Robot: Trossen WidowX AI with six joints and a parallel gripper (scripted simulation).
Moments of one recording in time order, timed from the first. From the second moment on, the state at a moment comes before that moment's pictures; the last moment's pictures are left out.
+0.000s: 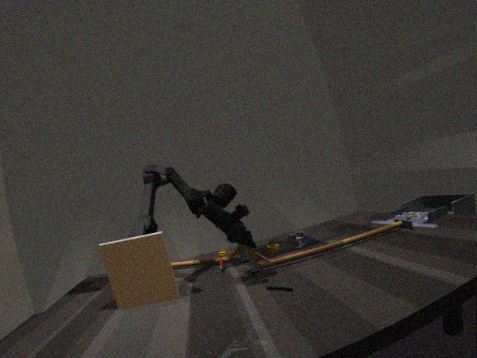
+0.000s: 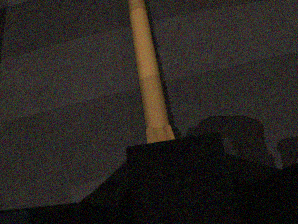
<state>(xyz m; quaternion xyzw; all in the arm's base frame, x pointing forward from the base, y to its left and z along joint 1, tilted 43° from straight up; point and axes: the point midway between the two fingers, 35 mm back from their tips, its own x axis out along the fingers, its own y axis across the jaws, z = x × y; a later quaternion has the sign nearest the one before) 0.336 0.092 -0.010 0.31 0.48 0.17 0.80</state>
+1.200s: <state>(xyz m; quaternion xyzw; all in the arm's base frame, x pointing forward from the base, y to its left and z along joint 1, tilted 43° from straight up) 0.332 0.115 0.011 0.29 0.46 0.23 0.81</state>
